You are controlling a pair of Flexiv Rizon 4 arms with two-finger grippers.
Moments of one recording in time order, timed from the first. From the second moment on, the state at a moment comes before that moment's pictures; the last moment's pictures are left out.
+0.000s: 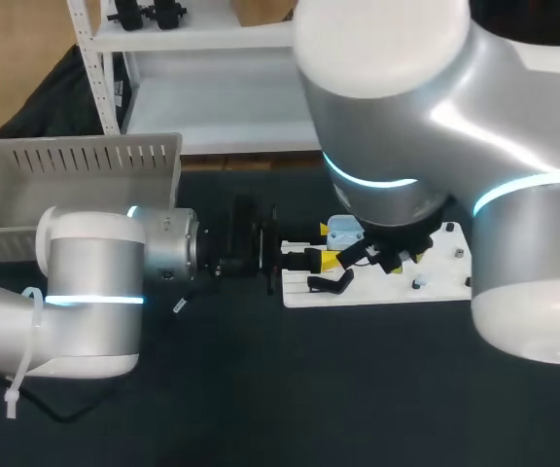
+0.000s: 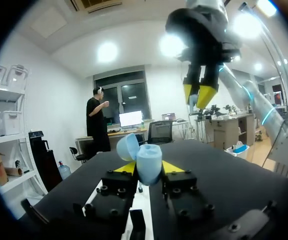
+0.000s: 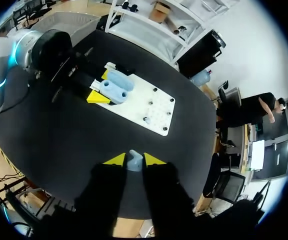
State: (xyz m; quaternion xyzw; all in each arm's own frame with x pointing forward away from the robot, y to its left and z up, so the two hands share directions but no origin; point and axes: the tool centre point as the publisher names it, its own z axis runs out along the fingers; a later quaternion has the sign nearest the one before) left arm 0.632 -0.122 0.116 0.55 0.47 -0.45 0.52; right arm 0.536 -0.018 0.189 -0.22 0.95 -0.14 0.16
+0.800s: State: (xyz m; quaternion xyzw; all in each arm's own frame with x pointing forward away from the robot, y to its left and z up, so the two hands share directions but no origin) left arm 0.632 -0.122 0.116 0.55 0.47 -0.45 0.52; right arm 0.578 0.000 0.186 0.05 0.98 -0.11 0.14
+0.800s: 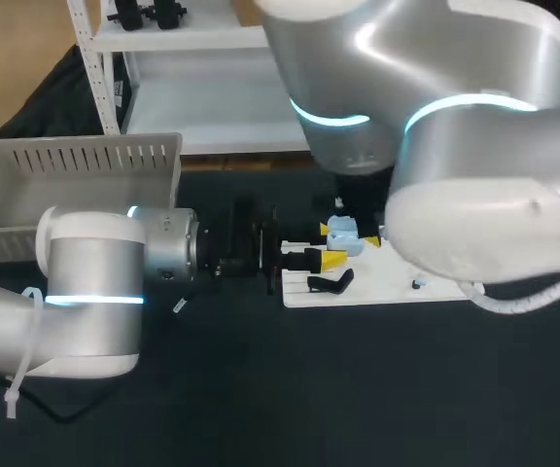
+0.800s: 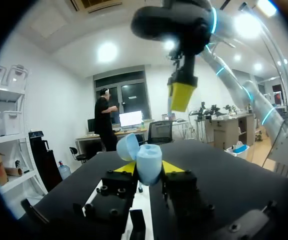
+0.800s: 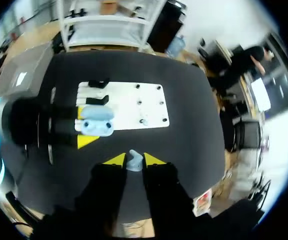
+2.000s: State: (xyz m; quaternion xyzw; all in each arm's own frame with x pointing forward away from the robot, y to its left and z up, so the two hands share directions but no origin) left arm 0.632 -0.122 0.116 0.55 0.47 -0.45 0.52; right arm 0.609 0.014 0.182 0.27 0.96 -0.09 0.07
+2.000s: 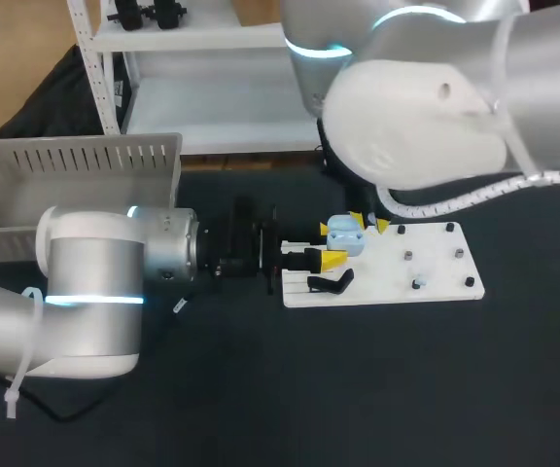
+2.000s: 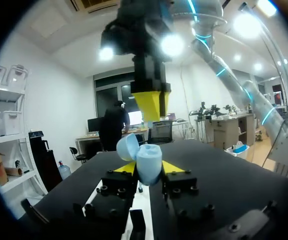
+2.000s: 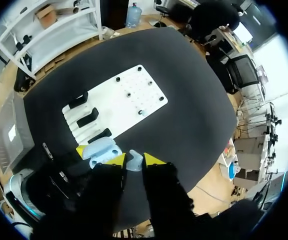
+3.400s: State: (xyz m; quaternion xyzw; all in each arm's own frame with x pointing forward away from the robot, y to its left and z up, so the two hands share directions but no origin) left arm 0.632 -0.122 0.116 0.55 0.47 -0.45 0.52; right arm 0.618 0.042 0.171 0.34 0.93 -0.10 0.05
